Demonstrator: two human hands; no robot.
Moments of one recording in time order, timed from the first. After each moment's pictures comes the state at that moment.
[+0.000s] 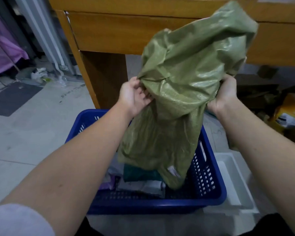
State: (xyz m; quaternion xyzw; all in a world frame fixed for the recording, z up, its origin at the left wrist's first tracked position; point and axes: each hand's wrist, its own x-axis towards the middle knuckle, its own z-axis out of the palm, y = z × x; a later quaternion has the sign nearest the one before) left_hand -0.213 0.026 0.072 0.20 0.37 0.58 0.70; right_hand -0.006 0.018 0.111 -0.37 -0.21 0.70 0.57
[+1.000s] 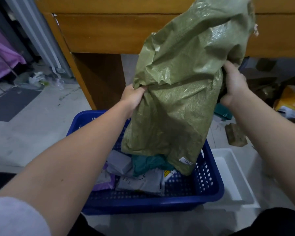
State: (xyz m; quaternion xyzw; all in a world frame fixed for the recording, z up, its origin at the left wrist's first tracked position) left_hand -0.197 0.031 0.068 0.42 0.61 0.46 0.48; right_hand 0.047 0.029 0.114 -0.52 -0.26 0.54 0.60
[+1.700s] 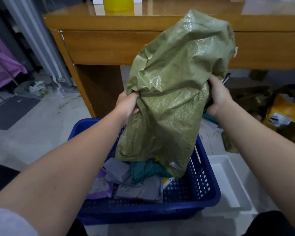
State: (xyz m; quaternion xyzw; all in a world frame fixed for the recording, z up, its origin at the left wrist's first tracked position) left_hand -0.202 0.025 0.079 0.36 0.61 0.51 0.49; right_hand 0.037 0.028 0.108 -0.53 -0.23 0.57 0.59
